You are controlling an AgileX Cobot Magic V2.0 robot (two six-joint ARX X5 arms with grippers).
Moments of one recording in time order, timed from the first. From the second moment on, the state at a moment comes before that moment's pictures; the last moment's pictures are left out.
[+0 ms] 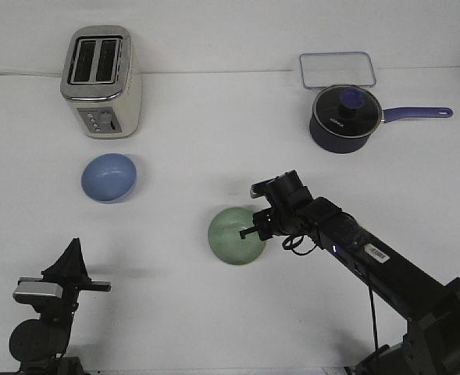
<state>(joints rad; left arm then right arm) 0.02 0.01 0.03 0.22 0.08 0.01 0.50 1.59 1.12 -0.59 -0.23 0.25</state>
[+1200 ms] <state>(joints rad) 0.02 0.01 0.03 0.22 0.08 0.01 0.46 1.44 1.17 -0.62 -0.24 0.26</state>
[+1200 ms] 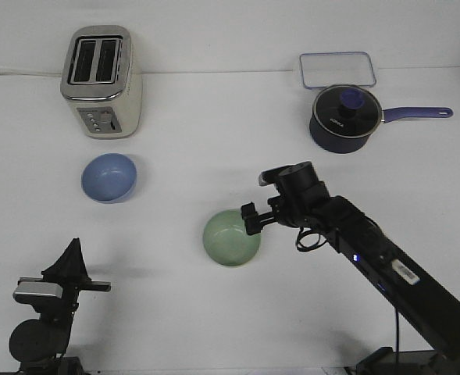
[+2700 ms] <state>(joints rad) 0.02 0.01 0.03 0.22 0.08 0.01 0.03 0.58 0.65 -0.48 -0.07 0.02</state>
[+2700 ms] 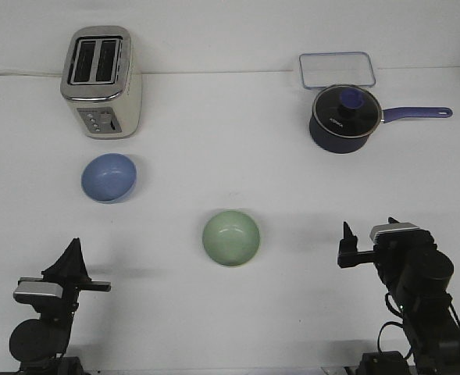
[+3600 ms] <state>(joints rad) 0.02 0.22 0.50 -0.16 0.02 -0.10 0.03 0.59 0.65 -0.46 -0.07 0.02</state>
